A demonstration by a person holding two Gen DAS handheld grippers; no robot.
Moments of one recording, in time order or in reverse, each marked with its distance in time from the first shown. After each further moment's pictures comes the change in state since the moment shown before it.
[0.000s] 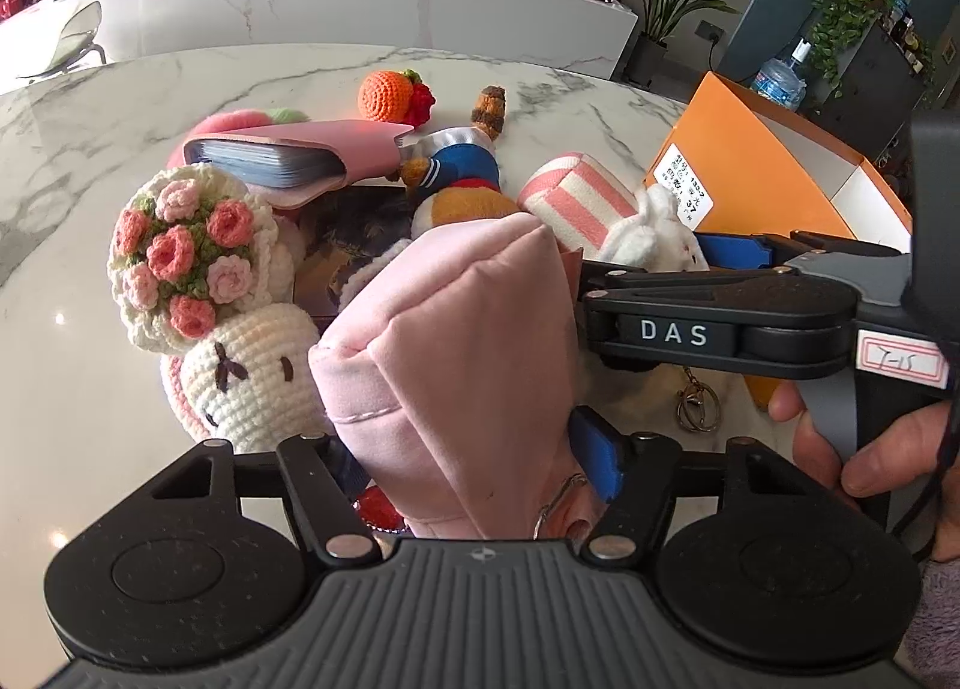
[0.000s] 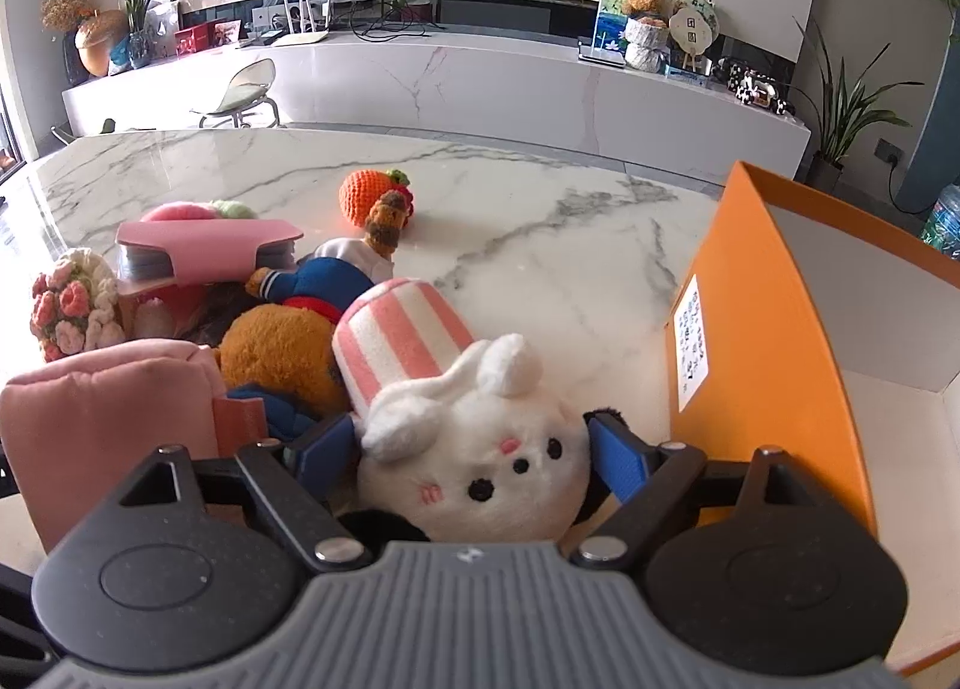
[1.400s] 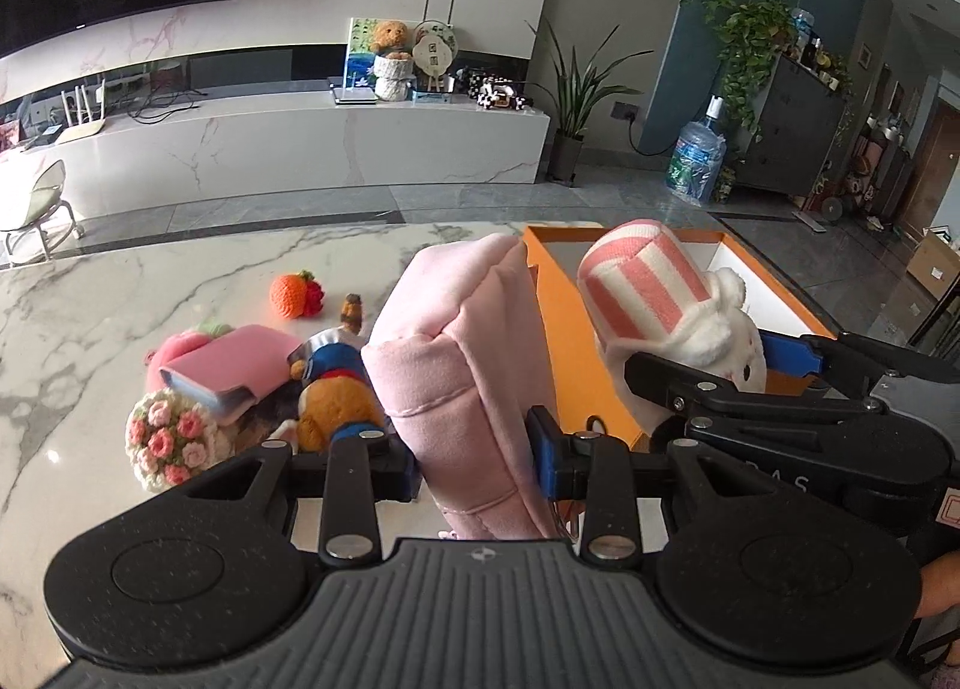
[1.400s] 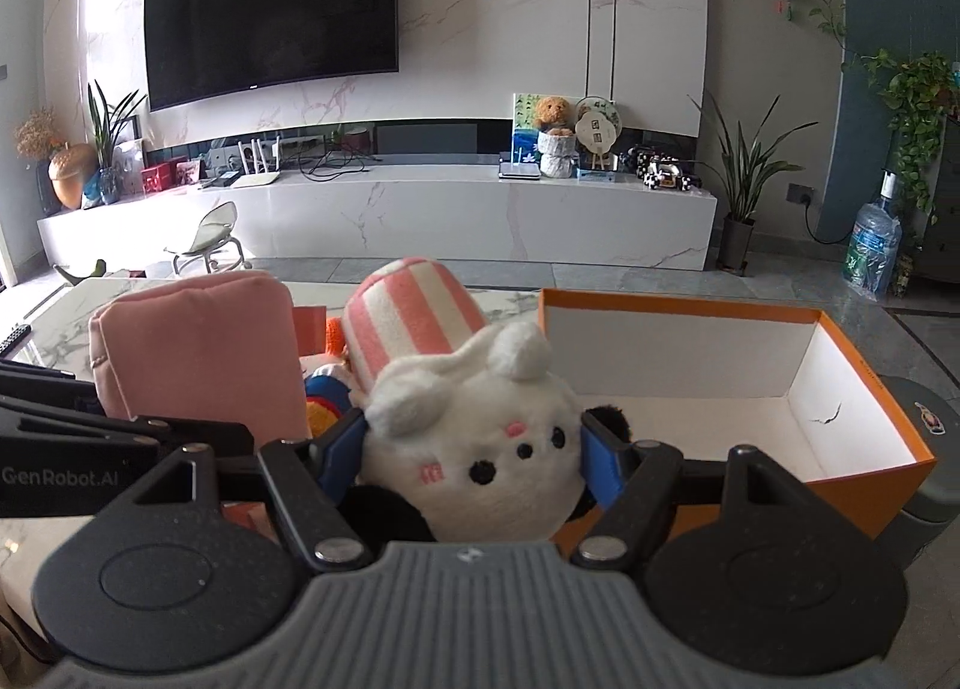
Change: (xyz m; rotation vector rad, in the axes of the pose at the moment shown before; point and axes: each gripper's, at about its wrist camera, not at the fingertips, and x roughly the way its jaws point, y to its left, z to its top) left arm -0.099 -0.098 0.029 0.165 -0.231 -0.054; right arm -0.187 -0.035 -0.022 0.138 -0.257 -0.097
